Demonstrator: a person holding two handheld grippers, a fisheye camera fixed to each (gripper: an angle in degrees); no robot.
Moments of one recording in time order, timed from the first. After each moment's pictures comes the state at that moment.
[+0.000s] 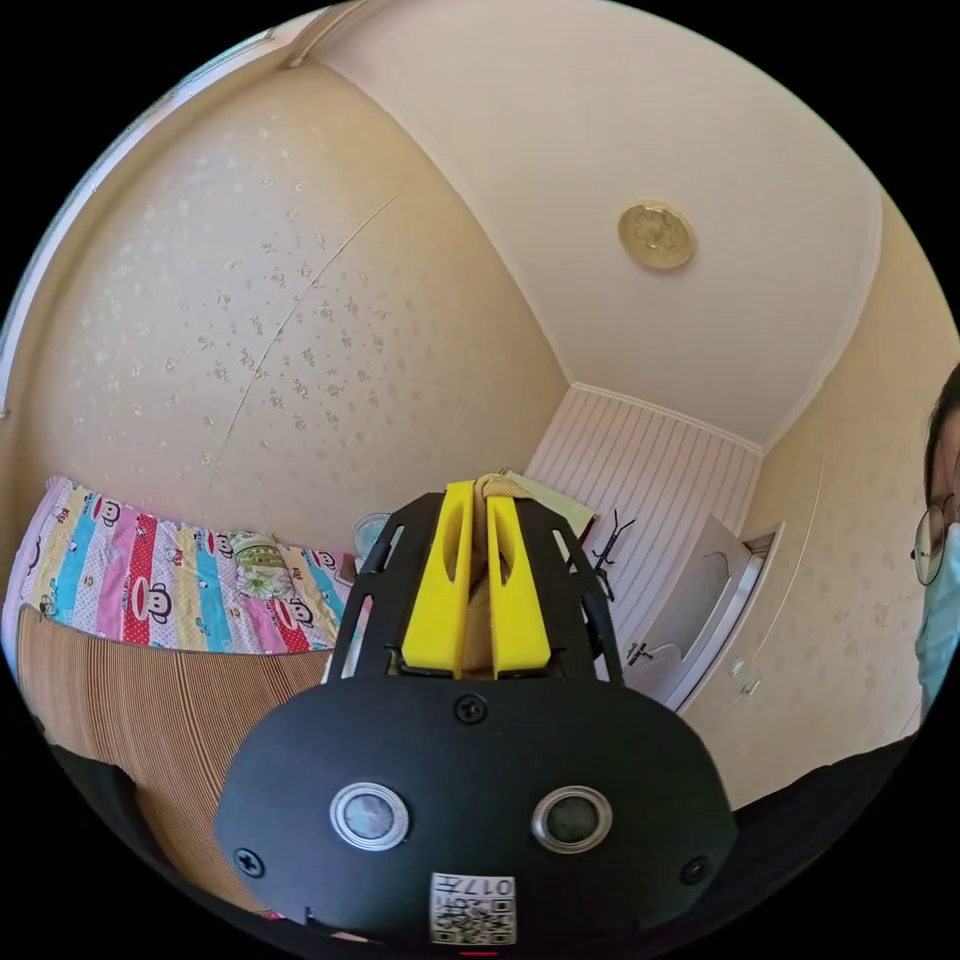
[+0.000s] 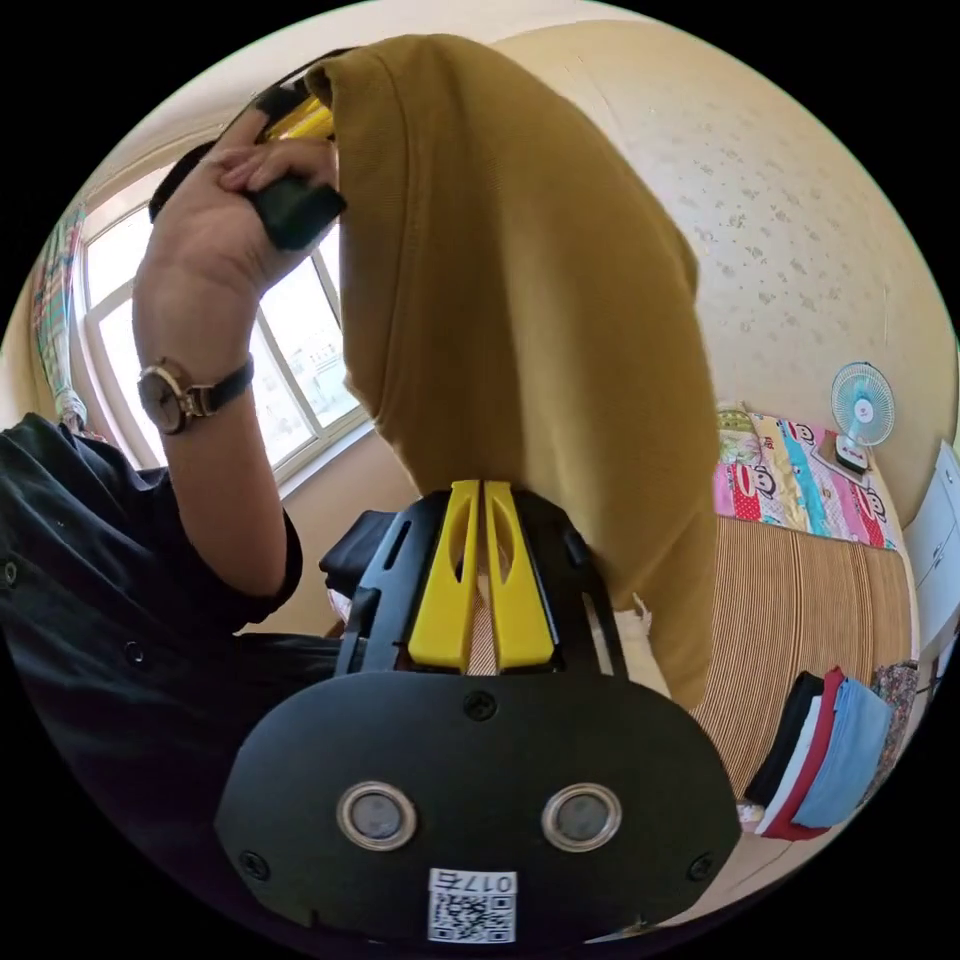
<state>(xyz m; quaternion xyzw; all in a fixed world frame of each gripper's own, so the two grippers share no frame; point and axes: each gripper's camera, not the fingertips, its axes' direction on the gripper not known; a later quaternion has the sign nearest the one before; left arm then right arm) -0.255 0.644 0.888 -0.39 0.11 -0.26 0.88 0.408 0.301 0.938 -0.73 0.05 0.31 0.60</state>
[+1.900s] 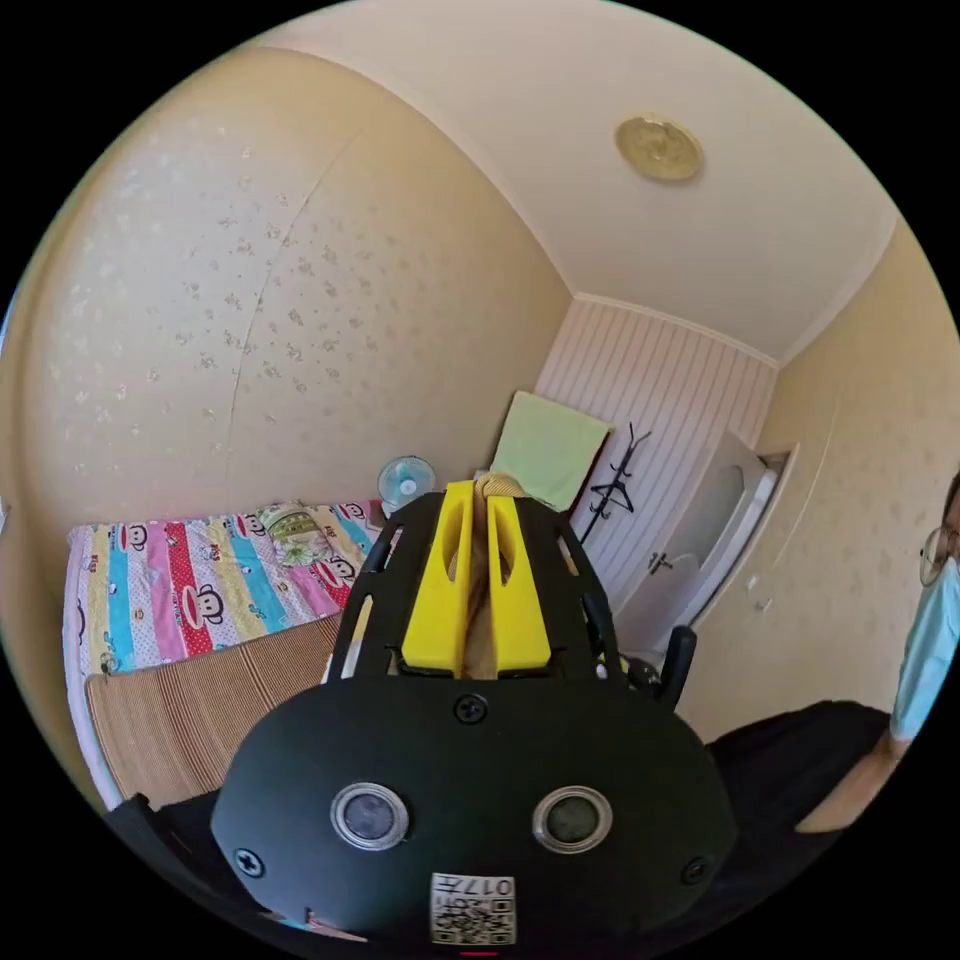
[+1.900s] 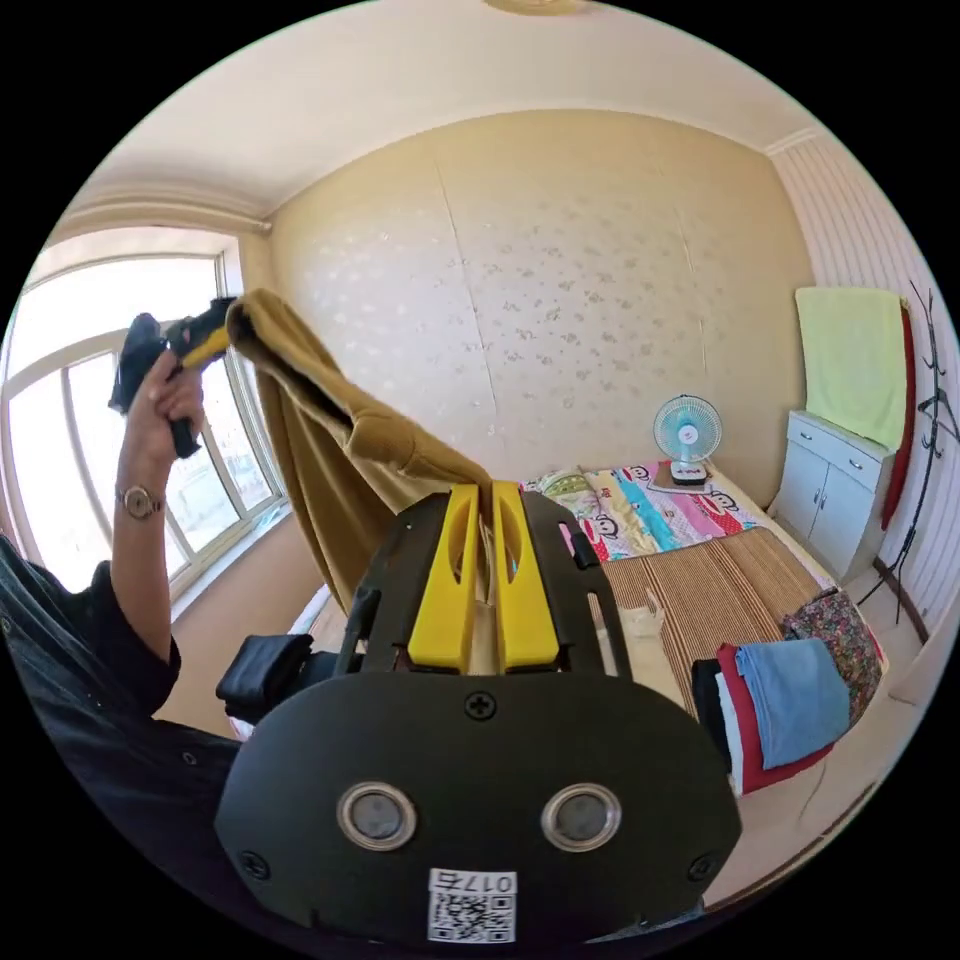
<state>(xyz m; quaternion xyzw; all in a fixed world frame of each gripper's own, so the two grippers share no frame) -0.284 0.598 0.929 -0.53 0.18 -0.17 0.81 0.476 0.010 0.910 -0.66 0.29 0.21 0.66</state>
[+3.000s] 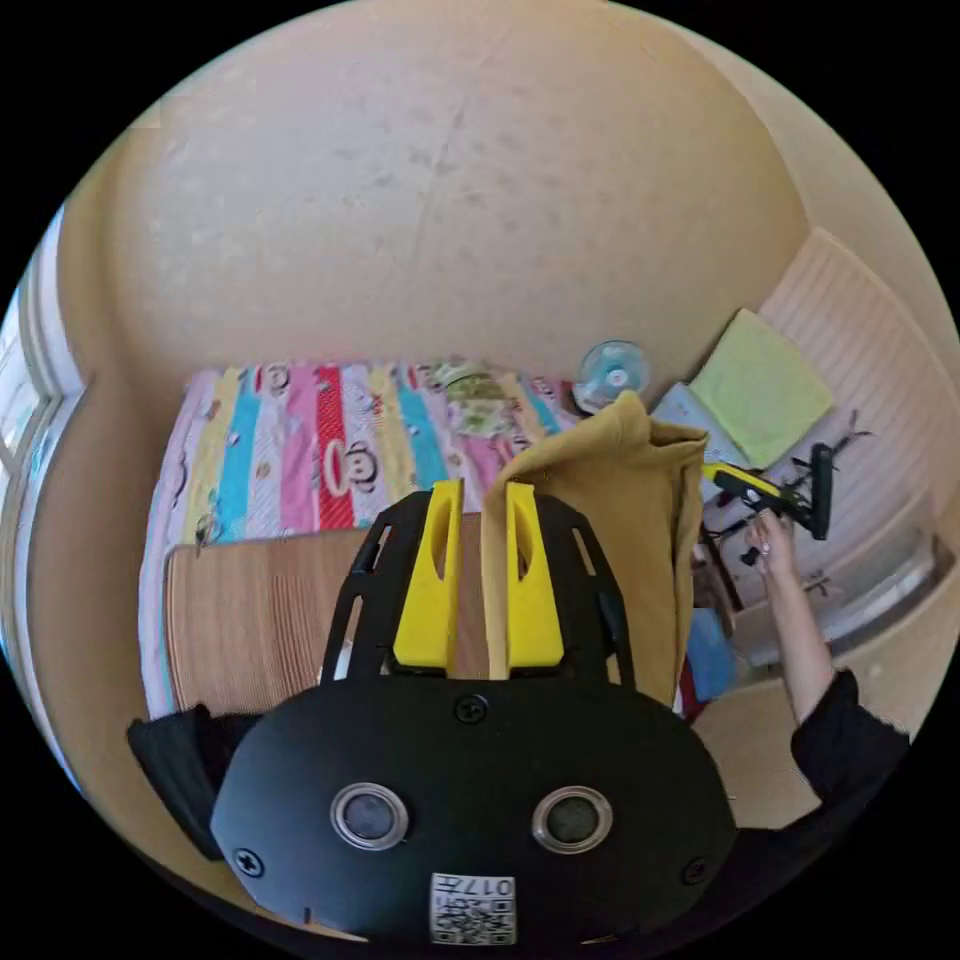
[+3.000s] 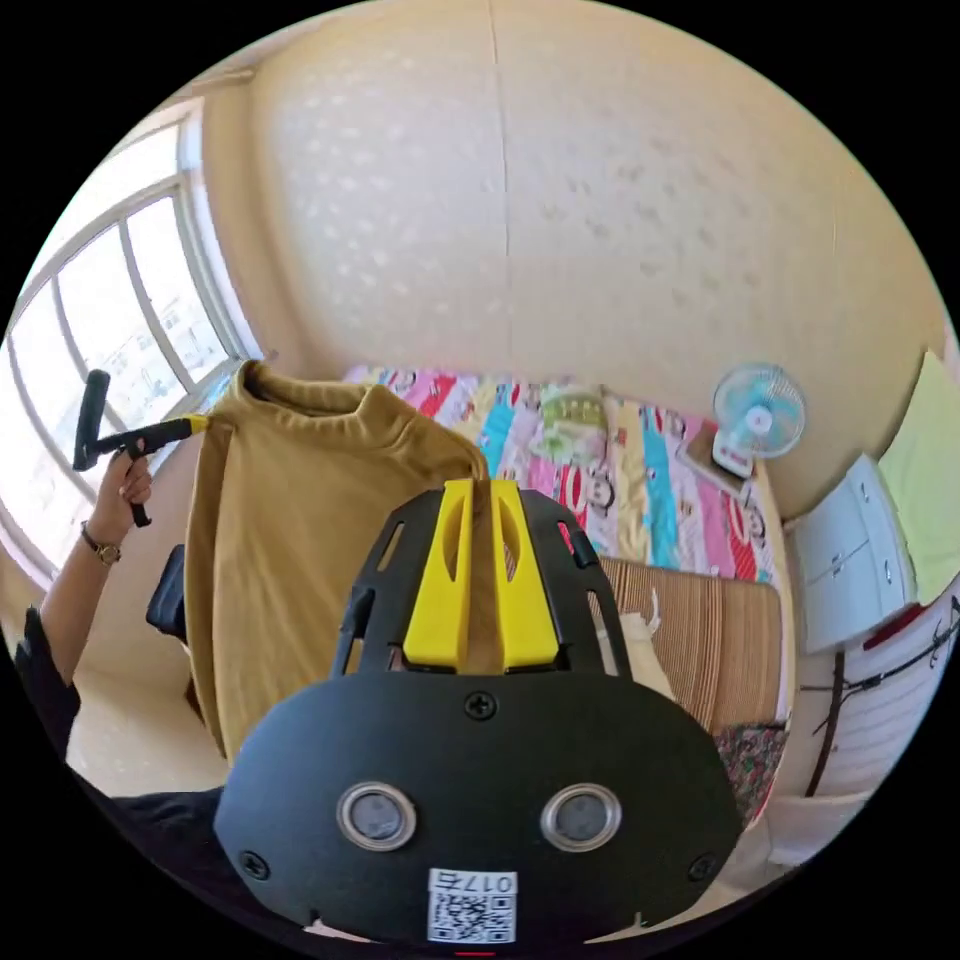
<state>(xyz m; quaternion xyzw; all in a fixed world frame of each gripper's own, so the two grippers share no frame) -0.522 0.891 0.989 -0.74 -0.13 -0.15 0.65 0.710 0.536 0.877 -0.88 0.15 0.25 0.38</state>
